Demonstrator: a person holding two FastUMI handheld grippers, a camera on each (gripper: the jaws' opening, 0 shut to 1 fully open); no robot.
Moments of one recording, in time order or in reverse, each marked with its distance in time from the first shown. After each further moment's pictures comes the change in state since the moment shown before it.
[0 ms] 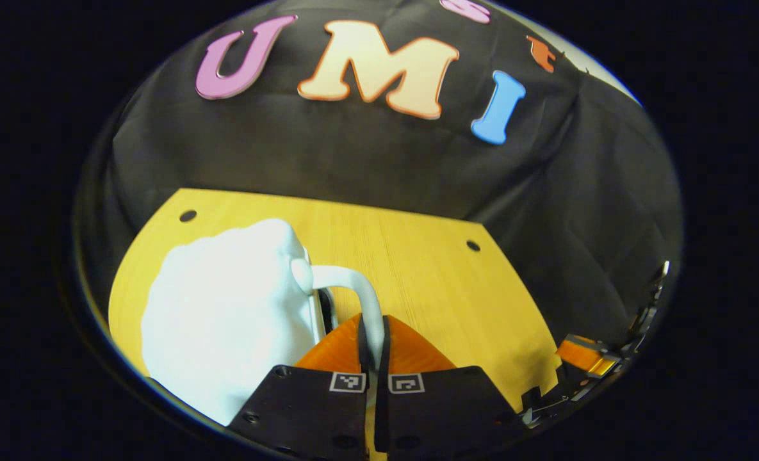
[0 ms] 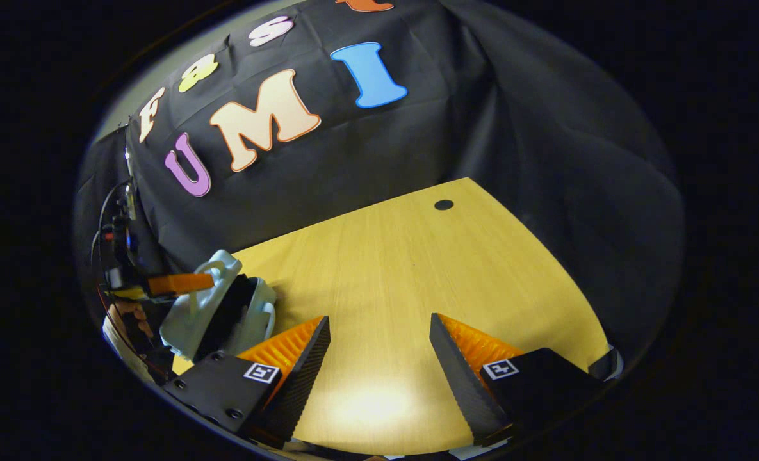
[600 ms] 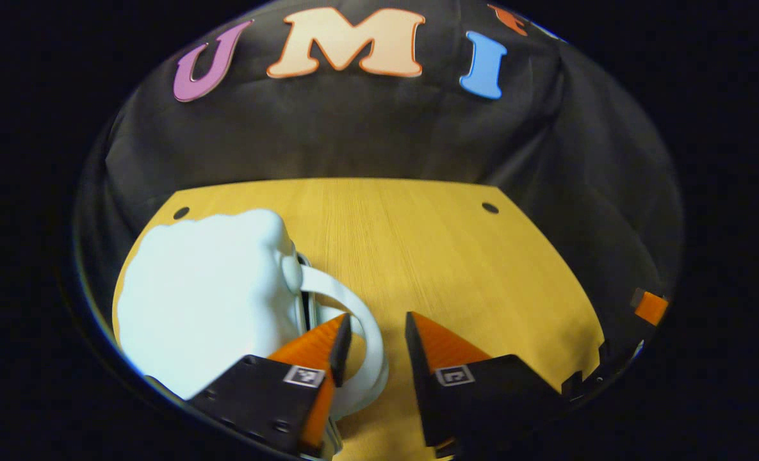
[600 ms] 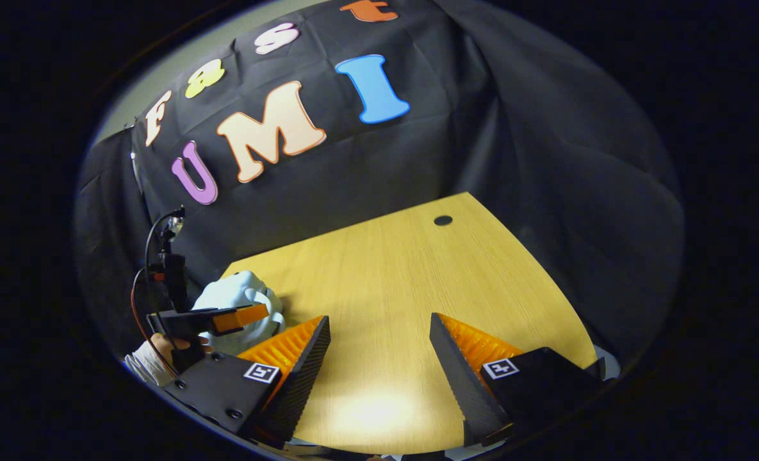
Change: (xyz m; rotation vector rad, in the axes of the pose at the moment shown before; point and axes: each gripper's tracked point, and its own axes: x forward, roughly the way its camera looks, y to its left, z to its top) left arm 0.021 -0.023 -0.008 0.117 -0.110 0.114; right arm -0.024 0.026 0.043 -0.043 -0.091 0.045
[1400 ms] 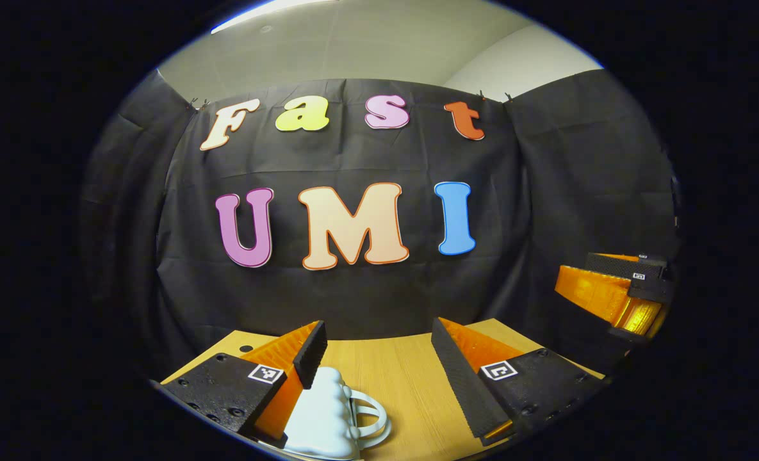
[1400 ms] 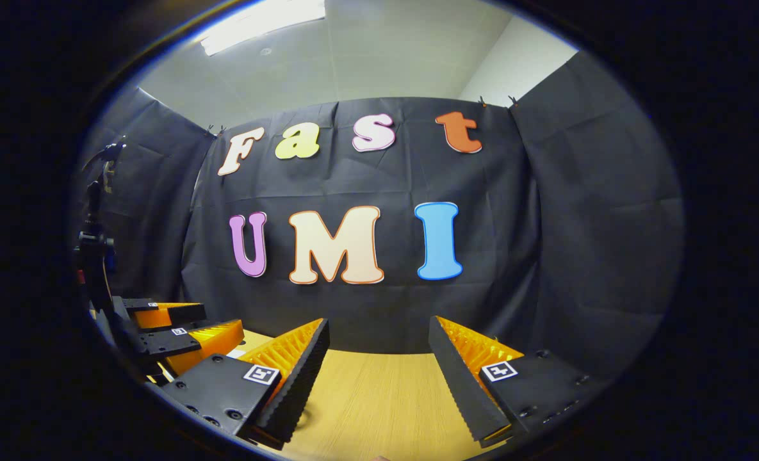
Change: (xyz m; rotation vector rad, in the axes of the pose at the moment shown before) left arm -0.183 -0.047 0.141 0.173 -0.631 0.114; right arm -0.087 0.101 0.164 -0.305 -0.592 0.062
